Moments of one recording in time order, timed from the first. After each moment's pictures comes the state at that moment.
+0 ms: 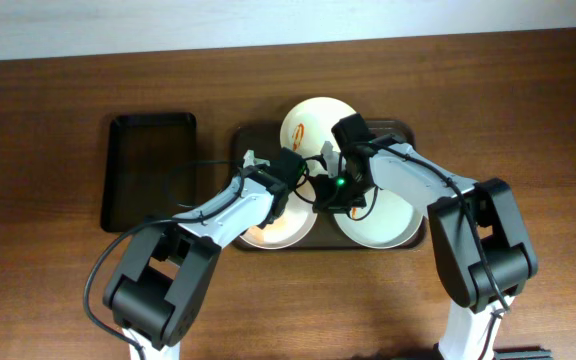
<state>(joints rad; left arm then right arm) -0.60 2.00 1.24 -0.73 -0.56 -0.45 0.33 1.99 1.26 -0.71 -0.50 0.25</state>
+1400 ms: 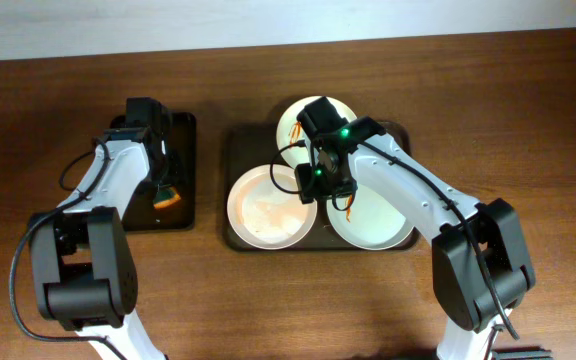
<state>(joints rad) -0.01 1.98 1.37 -0.74 -0.10 -0.22 0.48 1.93 1.48 -0.95 -0.18 0.32</state>
